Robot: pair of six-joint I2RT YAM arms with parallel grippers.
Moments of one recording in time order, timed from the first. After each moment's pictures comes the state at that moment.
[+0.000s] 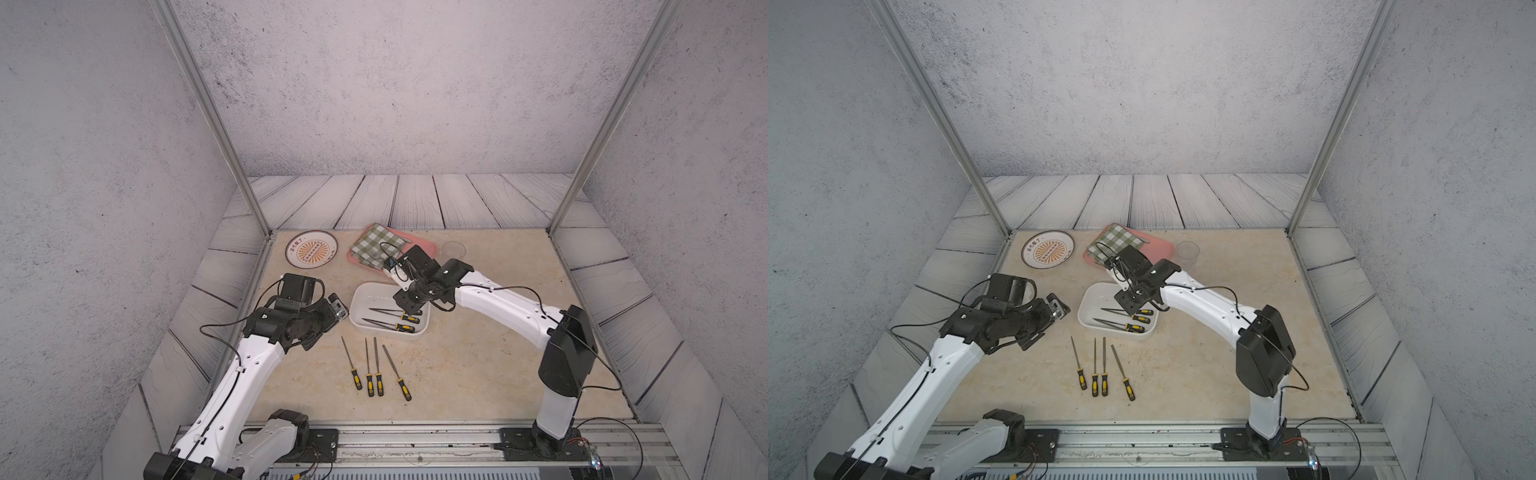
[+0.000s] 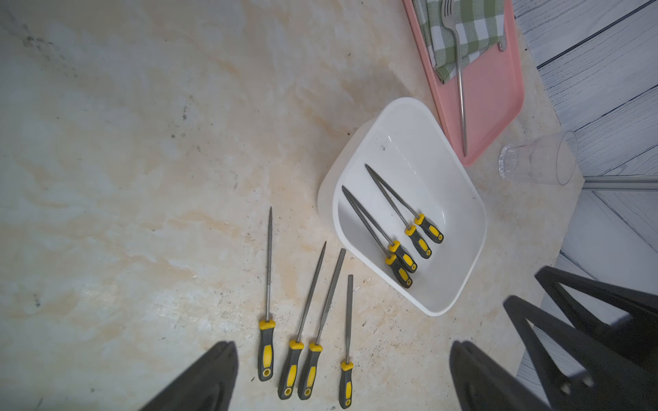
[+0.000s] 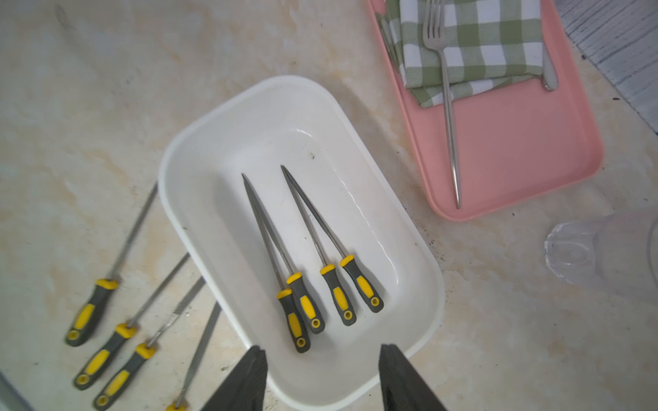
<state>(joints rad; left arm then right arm) -0.25 1.03 0.97 -0.93 0.19 -0.85 0.85 1.77 1.62 -0.83 0.03 0.03</state>
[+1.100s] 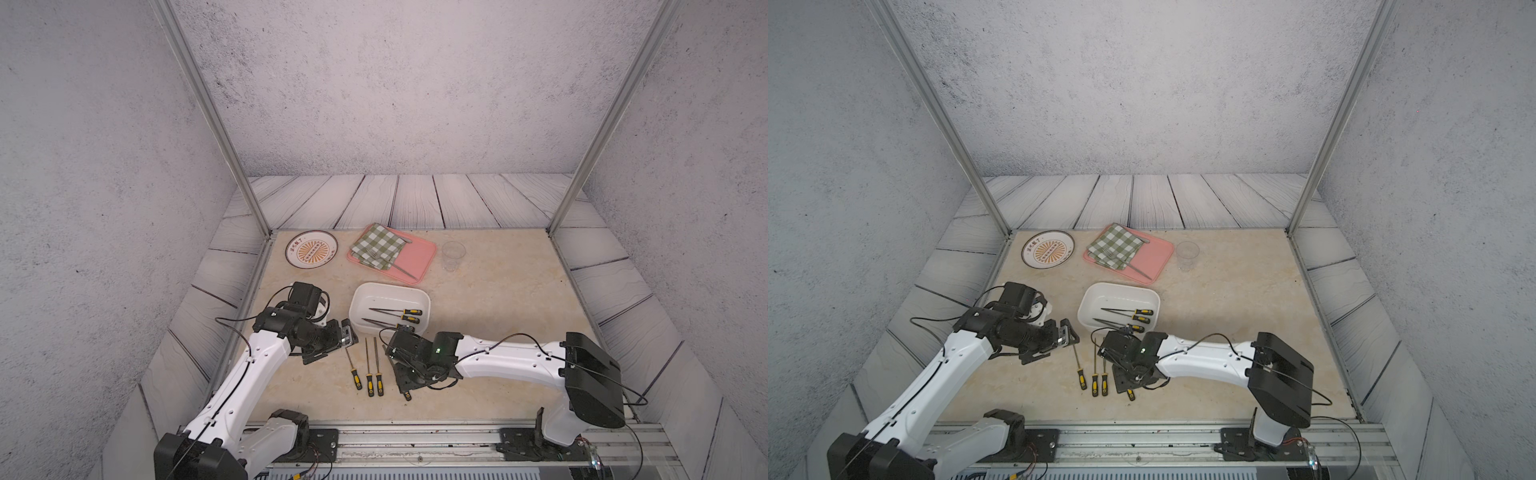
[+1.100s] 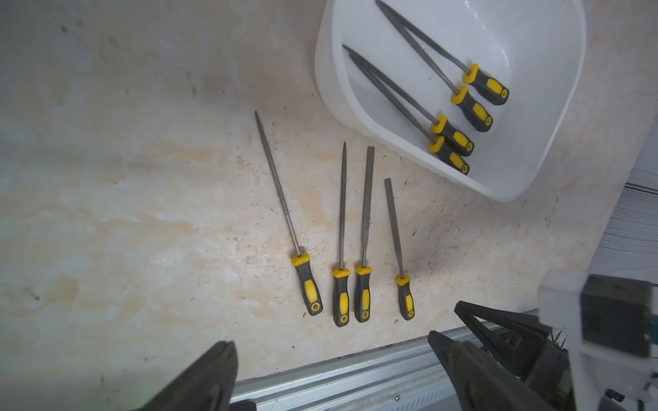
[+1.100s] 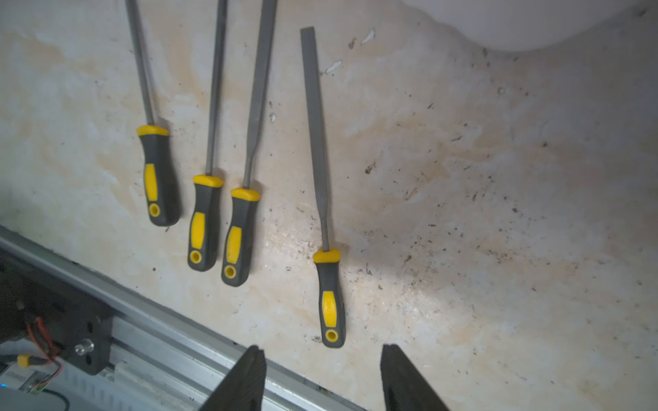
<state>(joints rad) -0.25 1.05 0.89 -1.06 0.36 -0.50 1.21 1.67 1.14 -0.73 0.03 0.90</state>
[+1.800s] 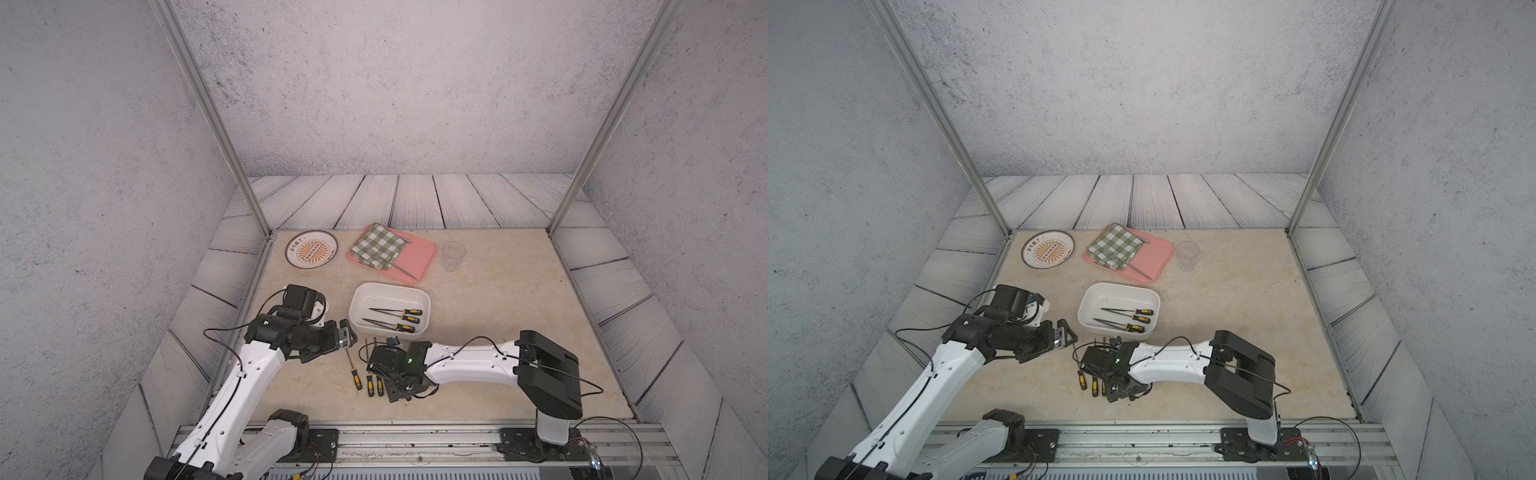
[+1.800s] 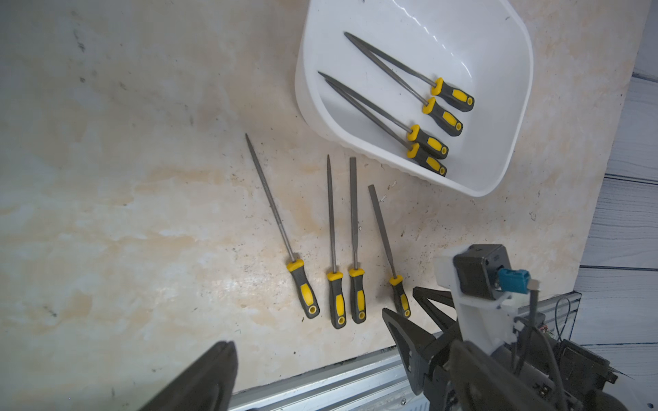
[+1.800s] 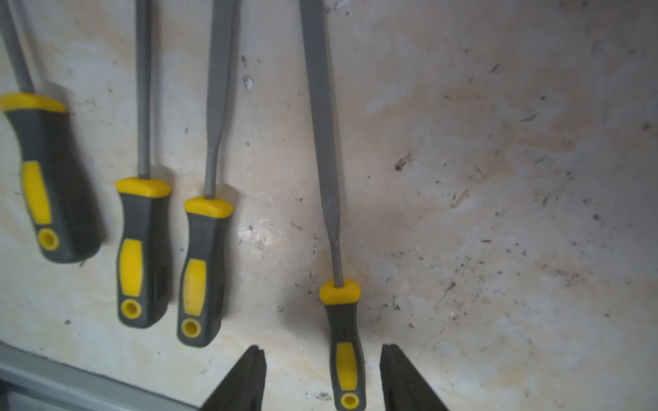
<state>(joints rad) -0.25 0.99 0.89 -1.06 0.36 -0.46 1.28 1.86 1.24 -0.76 0.11 0.94</state>
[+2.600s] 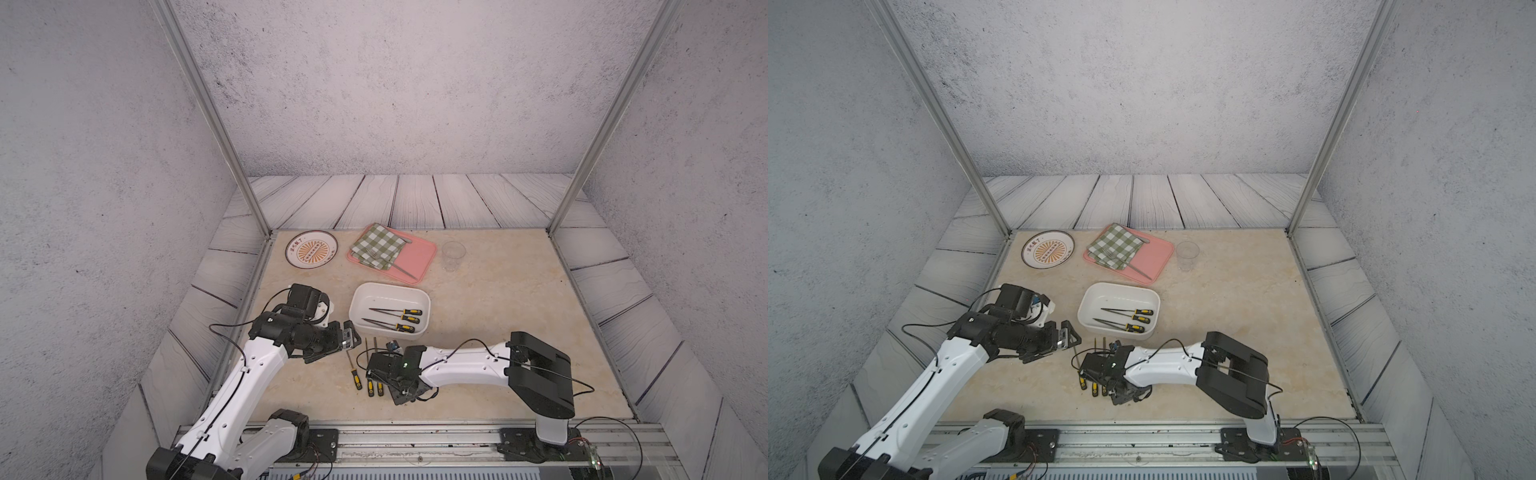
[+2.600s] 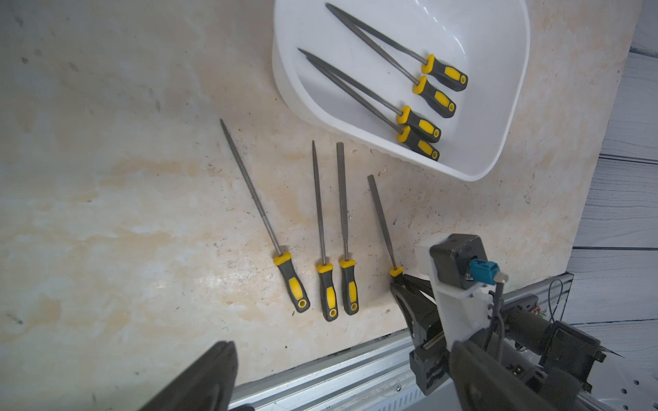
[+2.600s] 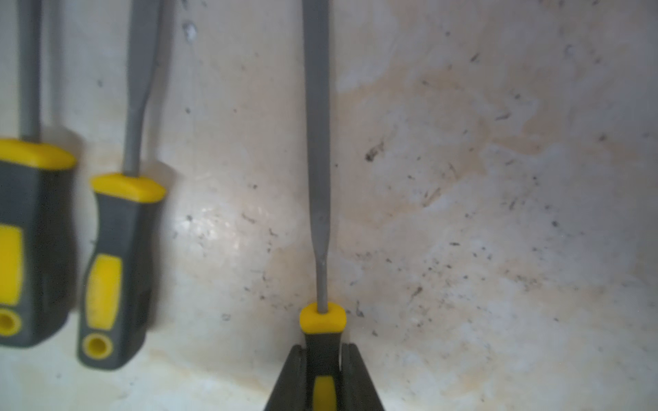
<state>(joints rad) -0.27 1.01 0.89 -1.06 0.39 -0.45 1.31 1.89 1.25 -0.86 0.18 0.84</state>
